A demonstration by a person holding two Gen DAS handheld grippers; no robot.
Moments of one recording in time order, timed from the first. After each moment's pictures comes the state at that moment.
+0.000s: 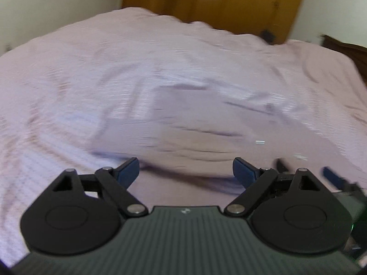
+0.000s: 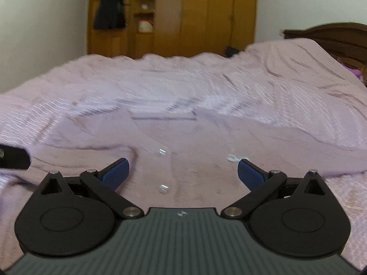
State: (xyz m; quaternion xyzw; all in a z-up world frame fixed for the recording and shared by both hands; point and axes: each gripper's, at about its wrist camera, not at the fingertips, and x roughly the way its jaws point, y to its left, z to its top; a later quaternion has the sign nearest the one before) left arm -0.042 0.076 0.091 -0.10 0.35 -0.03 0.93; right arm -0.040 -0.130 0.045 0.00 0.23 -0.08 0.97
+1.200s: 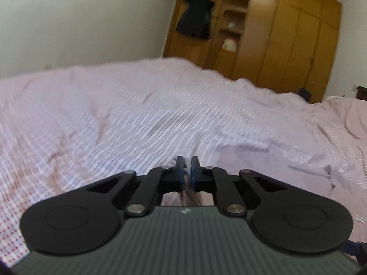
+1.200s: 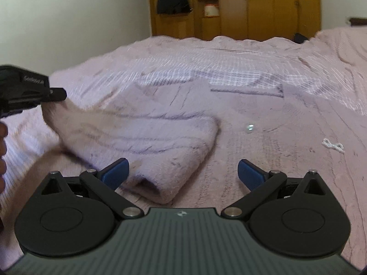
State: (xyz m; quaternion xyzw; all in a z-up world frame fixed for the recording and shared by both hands) left arm 0.010 0.104 0.054 -0.12 0.19 0.07 0.97; right arm -0.008 -0.105 0.000 0.03 0.28 0.10 0.96
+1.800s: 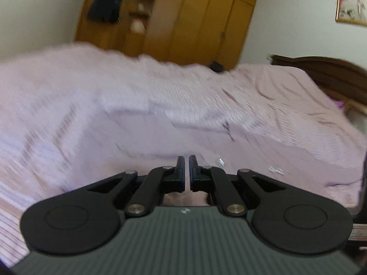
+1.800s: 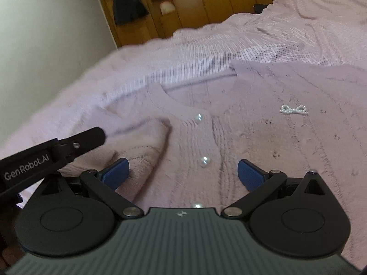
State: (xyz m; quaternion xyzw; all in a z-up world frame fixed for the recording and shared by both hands) left arm 0.011 0.026 0.024 -0.11 0.23 -0.19 0.95; right arm -0.007 -0.154 0.000 0.13 0.31 0.03 0.94
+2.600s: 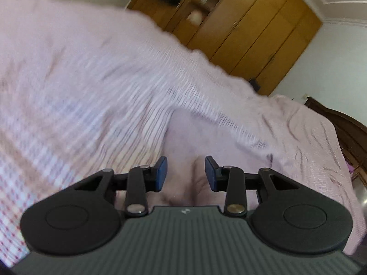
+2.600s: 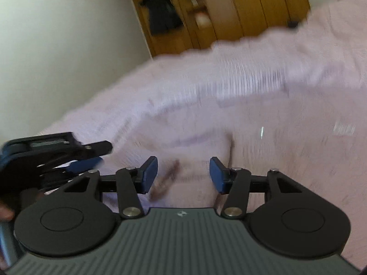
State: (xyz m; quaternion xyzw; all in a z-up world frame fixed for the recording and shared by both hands) left arm 0.037 0.119 0.000 -0.27 0.27 -0.10 0.92; right arm 0.001 -0.111 0.000 0.14 0.28 0.12 0.94
